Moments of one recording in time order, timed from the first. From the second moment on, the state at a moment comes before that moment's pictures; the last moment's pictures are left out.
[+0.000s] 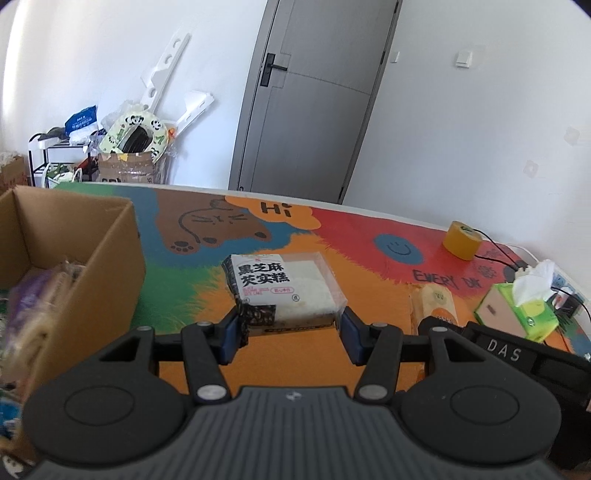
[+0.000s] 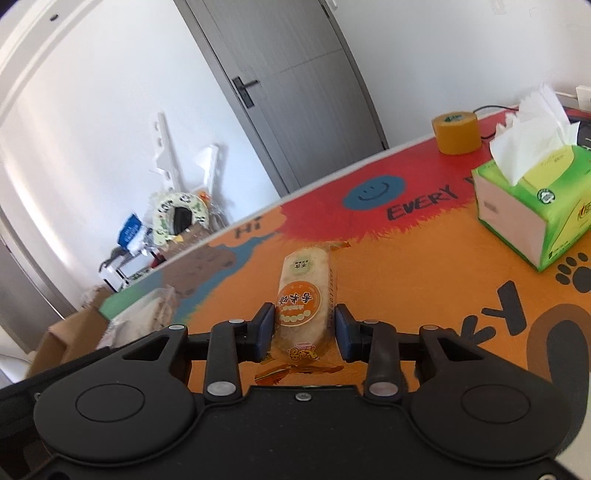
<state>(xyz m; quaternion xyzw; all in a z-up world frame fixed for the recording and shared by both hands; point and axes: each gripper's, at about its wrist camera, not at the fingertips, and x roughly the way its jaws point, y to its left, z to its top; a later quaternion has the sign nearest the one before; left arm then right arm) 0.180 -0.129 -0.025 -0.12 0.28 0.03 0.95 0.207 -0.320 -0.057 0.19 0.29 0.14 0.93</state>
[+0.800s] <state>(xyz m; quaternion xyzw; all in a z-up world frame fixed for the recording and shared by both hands) 0.122 -0.085 0.018 -0.12 0.24 0.06 0.96 0.176 -0.283 -0.013 0.18 0.25 0.22 0.93</state>
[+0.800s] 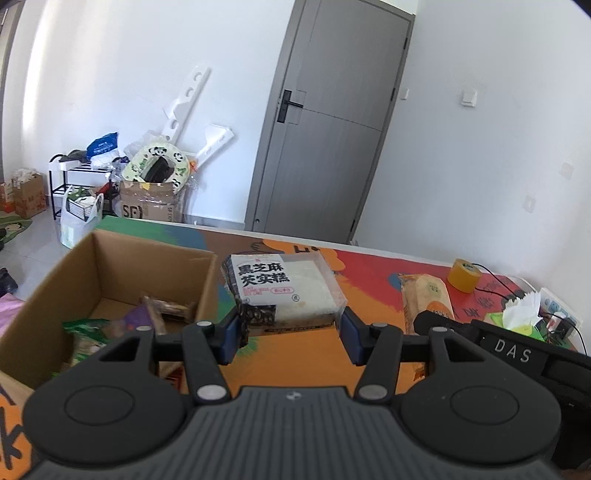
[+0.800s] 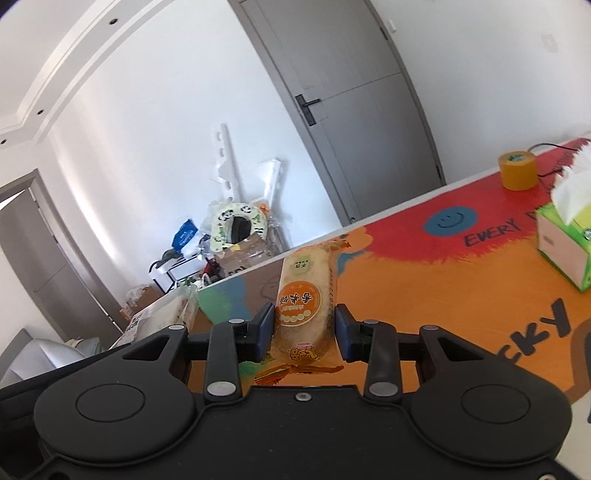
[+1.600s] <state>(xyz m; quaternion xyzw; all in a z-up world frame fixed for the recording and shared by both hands) 0.092 0.015 0.032 -0.16 0.22 0.13 0.95 0.174 -0.188 0.015 0.13 0.24 0.31 0.91</state>
